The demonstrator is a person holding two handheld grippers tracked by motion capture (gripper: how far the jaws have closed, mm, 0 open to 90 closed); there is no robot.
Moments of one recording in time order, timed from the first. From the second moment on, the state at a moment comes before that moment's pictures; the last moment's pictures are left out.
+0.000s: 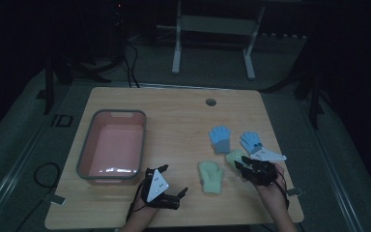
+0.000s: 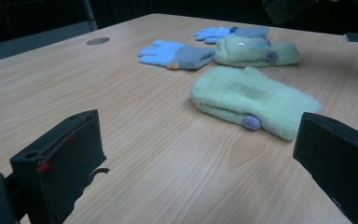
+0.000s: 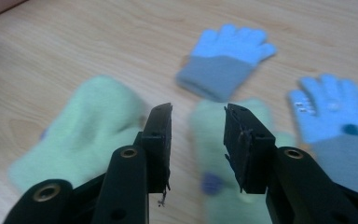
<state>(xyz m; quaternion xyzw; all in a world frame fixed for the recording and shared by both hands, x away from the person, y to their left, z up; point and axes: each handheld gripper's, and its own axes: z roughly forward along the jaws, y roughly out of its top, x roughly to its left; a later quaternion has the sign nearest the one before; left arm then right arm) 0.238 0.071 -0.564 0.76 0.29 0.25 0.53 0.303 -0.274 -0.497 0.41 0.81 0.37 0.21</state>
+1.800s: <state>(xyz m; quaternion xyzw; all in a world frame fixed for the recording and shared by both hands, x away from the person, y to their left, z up) 0.237 0.070 -0.564 0.76 0.29 0.26 0.53 0.285 -0.275 -0.490 0.55 0.71 0.35 0.25</state>
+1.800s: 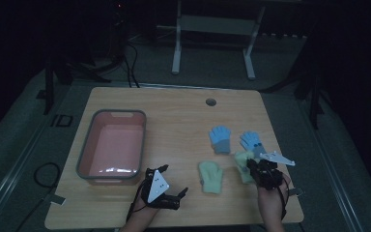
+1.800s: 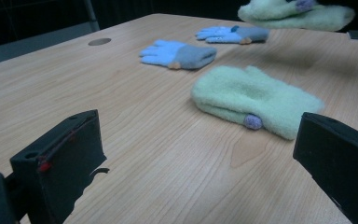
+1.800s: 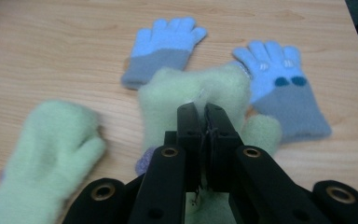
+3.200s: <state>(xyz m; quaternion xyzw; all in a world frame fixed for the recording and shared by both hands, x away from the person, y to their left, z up) 0.237 0.070 -0.564 0.76 0.28 0.25 0.53 0.279 -0.288 -0.520 0.53 0.75 0.32 0.23</state>
